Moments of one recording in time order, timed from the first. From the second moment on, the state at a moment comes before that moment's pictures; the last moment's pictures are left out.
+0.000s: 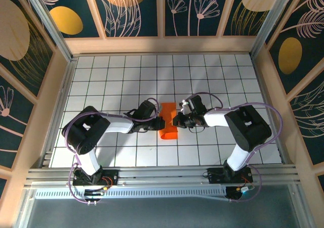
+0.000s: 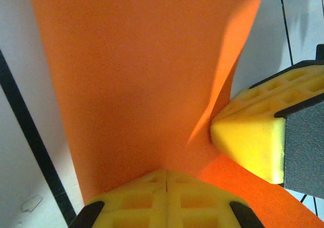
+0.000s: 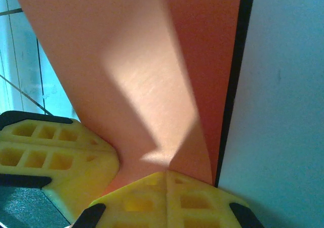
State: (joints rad) left arm -0.75 1.78 0.74 0.18 0.34 -0.68; right arm 0.55 1.70 0.67 0.06 -0.55 0.62
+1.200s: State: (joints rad) left arm -0.76 1.78 0.75 0.18 0.32 -0.67; right arm 0.57 1.68 0.78 0.00 -0.53 0.64
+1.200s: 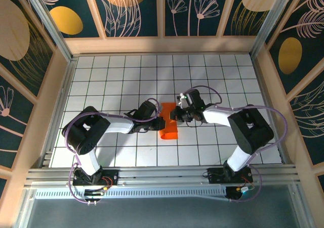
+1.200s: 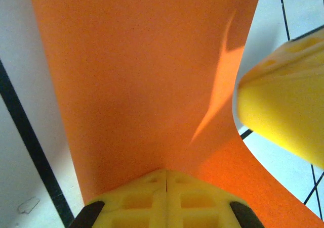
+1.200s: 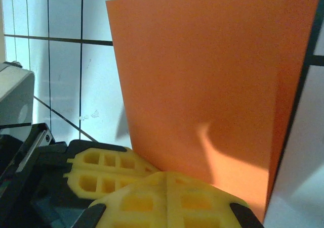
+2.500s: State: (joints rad) left arm -0.79 1.58 0.49 0.26 0.33 -0.71; right arm 0.60 1.83 0.85 0.04 -0.52 0.66
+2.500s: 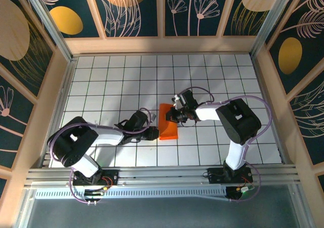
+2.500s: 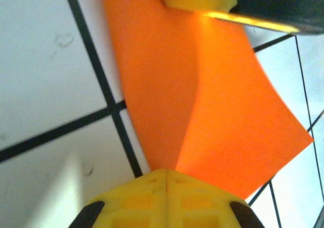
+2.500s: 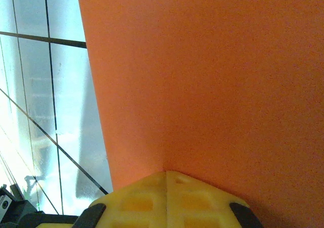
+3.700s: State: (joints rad) left arm -0.79 1.65 0.51 0.34 0.40 -0.73; right arm 0.60 1.83 0.85 0.03 -0.52 0.65
